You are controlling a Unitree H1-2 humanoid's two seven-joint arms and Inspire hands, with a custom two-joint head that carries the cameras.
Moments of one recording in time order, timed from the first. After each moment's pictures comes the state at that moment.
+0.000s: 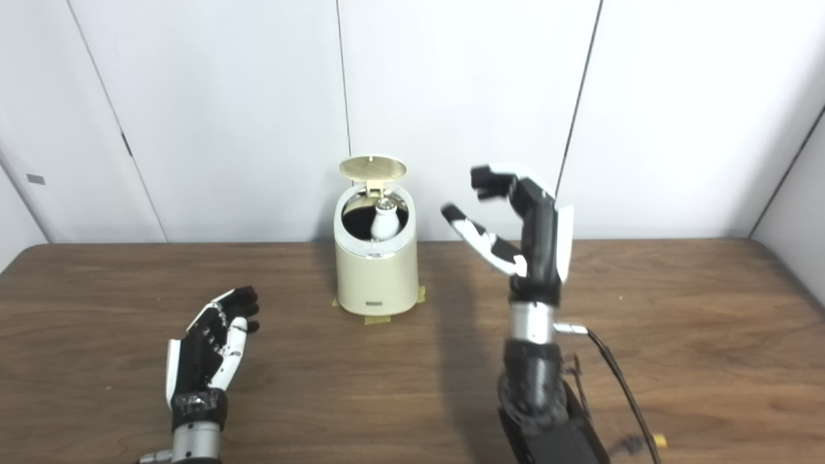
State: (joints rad) left arm -0.07 -0.06 0.06 0.01 0.11 -0.14 0.19; right arm -0.38 -0.11 0.18 0.08 -0.10 -0.31 -0.48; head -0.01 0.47
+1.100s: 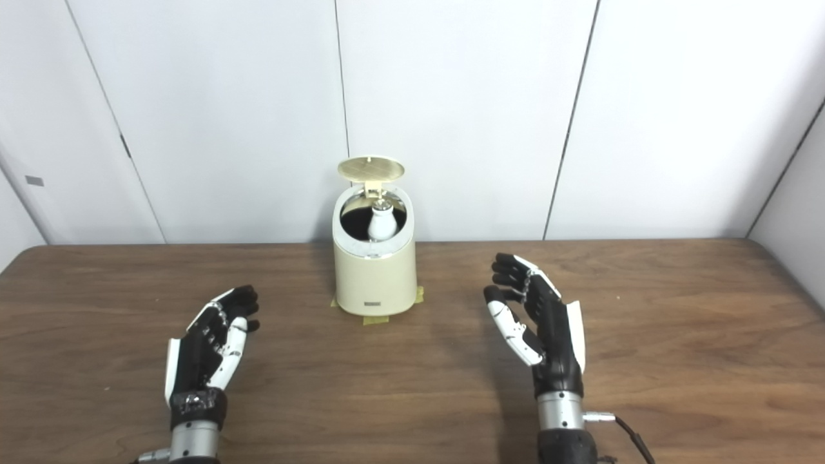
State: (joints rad) left arm -0.08 -0.03 0.06 0.02 0.07 -0.14 0.18; right arm -0.16 -0.04 0.02 0.07 -0.15 -0.21 -0.23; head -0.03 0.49
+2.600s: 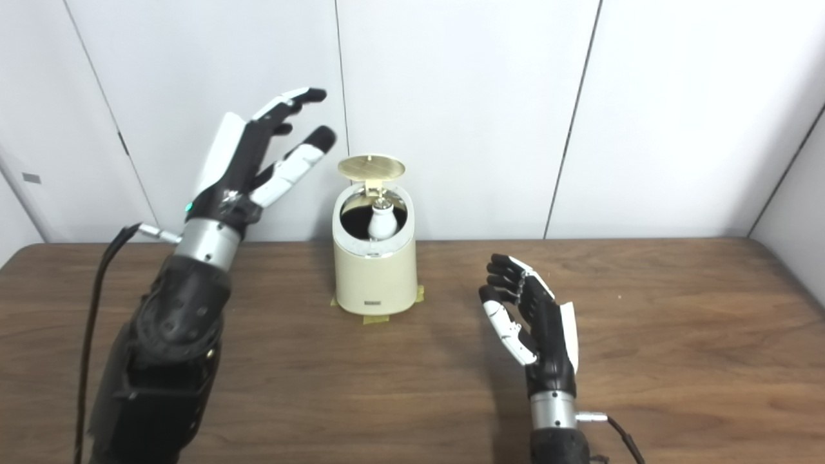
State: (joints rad) left arm -0.65 0.14 -0.19 -0.29 0.62 0.47 -0.19; right arm -0.16 0.01 0.00 0.06 -0.17 -0.21 -0.20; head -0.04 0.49
